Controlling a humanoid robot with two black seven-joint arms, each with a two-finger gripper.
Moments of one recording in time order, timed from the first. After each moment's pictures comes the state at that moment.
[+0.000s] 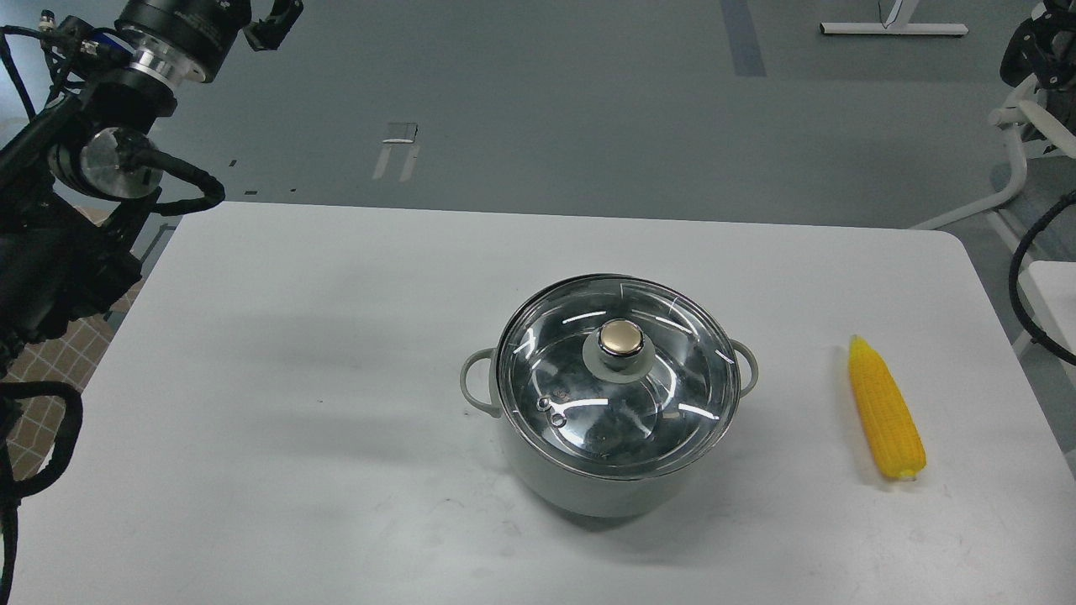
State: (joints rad) left arm -0.98 0.46 -0.90 -0.67 0.17 -0.49 -0.33; right arm 0.75 -0.41 1.60 0.84 -0.50 0.48 -0.04
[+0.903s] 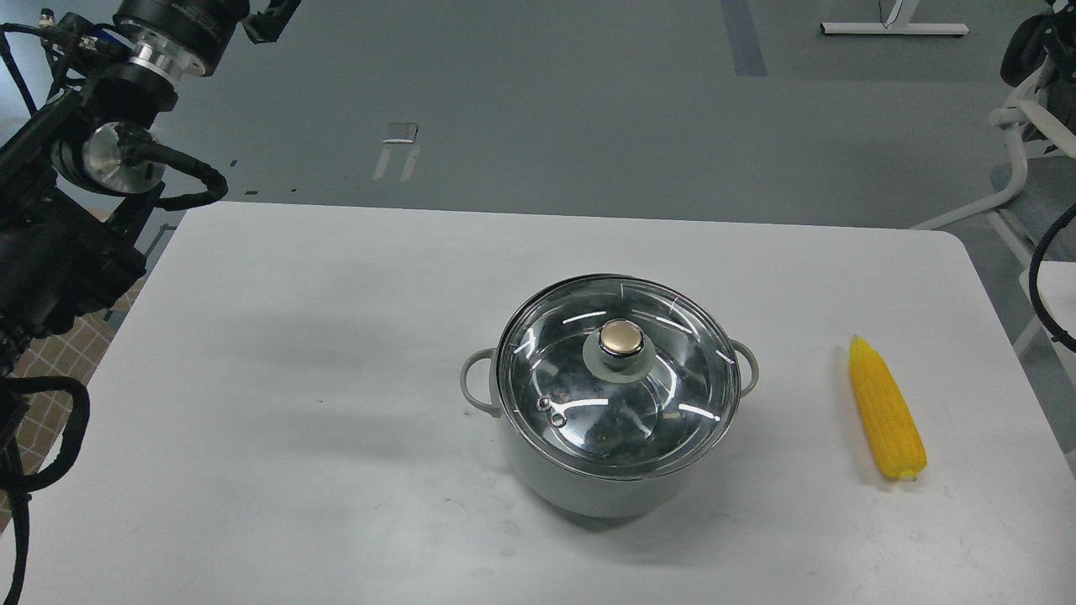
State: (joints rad) left arm -0.98 0.46 -0.91 -0.68 0.16 -0.49 -0.33; right arm 0.75 -0.45 1.60 0.85 -0.50 0.49 -0.05
